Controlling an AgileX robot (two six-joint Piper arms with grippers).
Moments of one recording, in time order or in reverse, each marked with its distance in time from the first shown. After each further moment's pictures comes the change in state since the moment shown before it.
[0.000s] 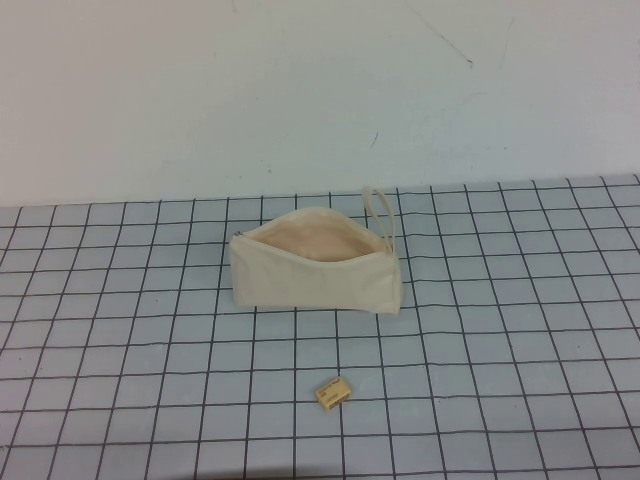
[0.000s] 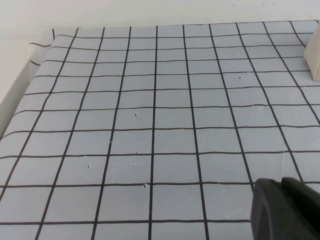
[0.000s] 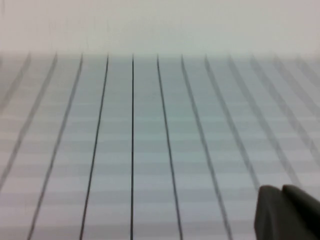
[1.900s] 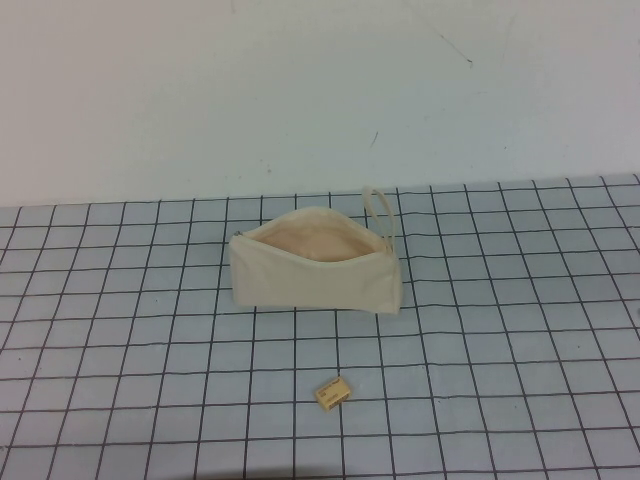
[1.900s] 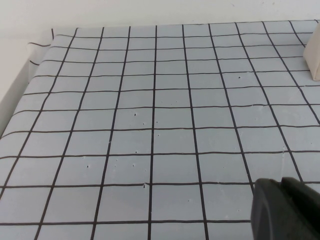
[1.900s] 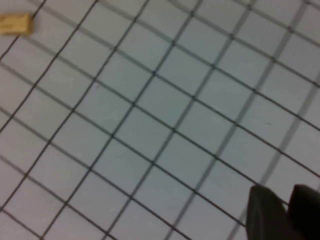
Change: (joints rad) right arm 0.119 1.293 -0.991 0.381 0.550 -0.683; left arm 0.000 0.000 0.000 0.000 0.000 0.000
